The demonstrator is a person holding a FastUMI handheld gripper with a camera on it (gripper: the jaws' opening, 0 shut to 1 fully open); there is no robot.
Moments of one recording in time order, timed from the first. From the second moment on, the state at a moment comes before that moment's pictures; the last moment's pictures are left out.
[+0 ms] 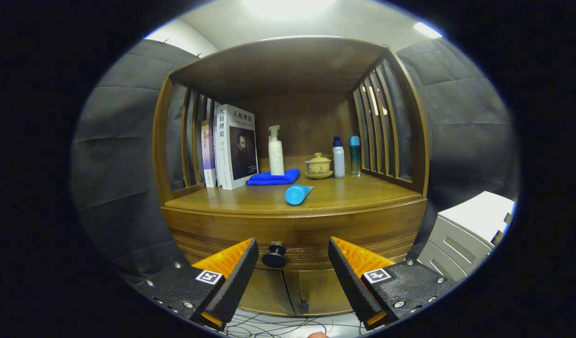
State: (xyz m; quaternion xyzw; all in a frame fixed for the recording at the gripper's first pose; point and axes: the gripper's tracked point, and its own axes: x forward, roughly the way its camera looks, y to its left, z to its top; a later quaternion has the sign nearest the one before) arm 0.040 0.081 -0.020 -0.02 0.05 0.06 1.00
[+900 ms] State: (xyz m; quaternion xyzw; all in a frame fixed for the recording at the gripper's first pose) arm -0.070 0.056 0.042 -0.02 -0.02 0.08 1.00
